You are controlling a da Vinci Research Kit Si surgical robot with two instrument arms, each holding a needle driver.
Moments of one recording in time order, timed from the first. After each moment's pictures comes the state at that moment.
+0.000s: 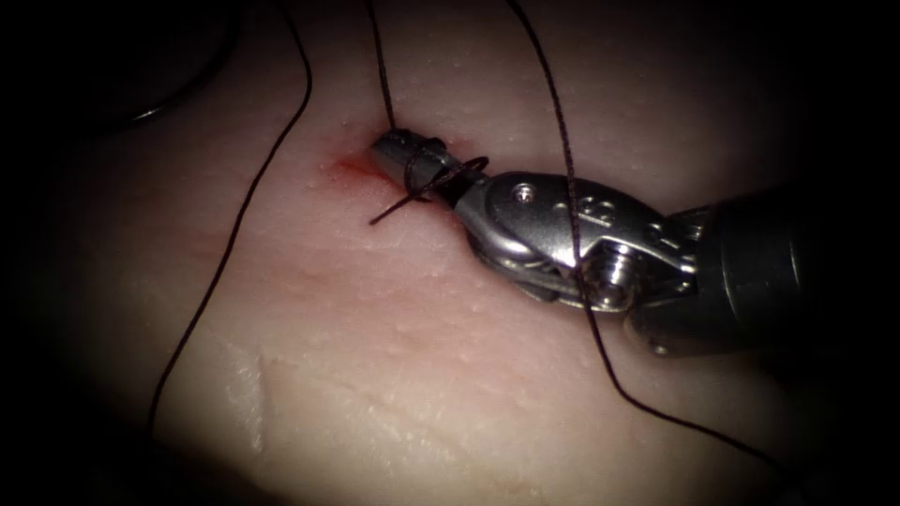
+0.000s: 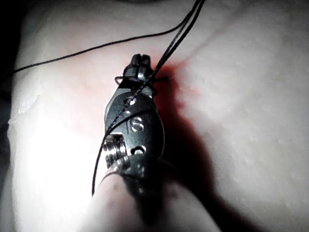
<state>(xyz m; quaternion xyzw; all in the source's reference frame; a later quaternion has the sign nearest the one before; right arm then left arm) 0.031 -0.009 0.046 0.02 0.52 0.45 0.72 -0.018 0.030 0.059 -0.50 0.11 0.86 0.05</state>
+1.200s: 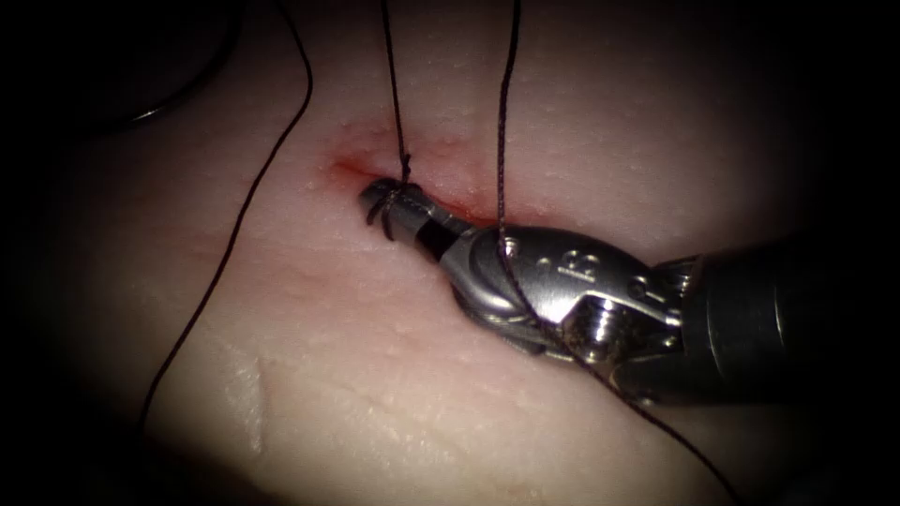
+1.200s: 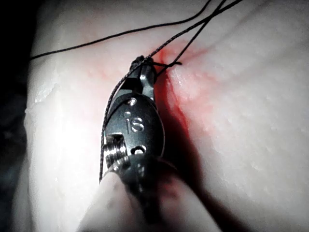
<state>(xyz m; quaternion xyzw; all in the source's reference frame) 0.032 -0.013 0.046 0.03 0.51 0.44 0.74 -0.017 0.040 0.063 -0.40 0.26 0.88 0.02</state>
